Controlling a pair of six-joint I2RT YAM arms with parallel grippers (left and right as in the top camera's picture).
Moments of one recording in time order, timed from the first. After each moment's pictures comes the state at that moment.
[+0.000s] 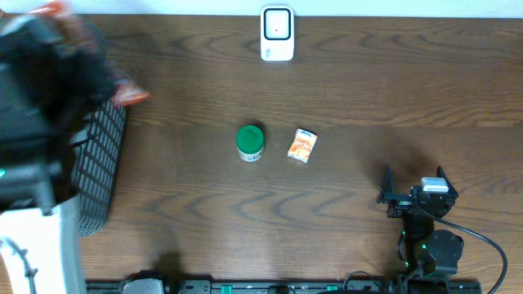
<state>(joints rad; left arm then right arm) 0.02 1.28 1.71 -0.98 0.16 -0.49 -0.07 0.03 0.01 -0.07 0.00 -0.07</state>
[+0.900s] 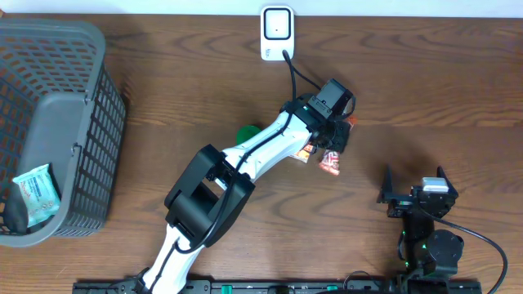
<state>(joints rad) -0.77 2.19 1.68 -0.55 0.26 -0.45 -0.07 0.03 0.01 -0.07 0.00 -0.07</state>
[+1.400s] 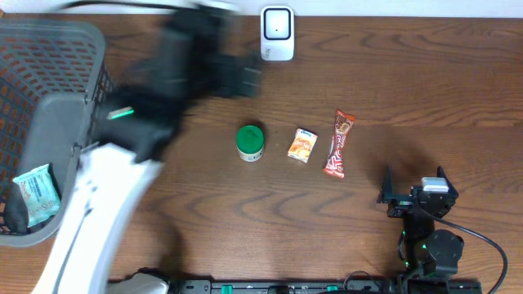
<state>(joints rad) -0.35 1.42 1.71 -0.87 0.03 -0.22 -0.07 0.03 0.01 -0.07 0.00 -0.07</state>
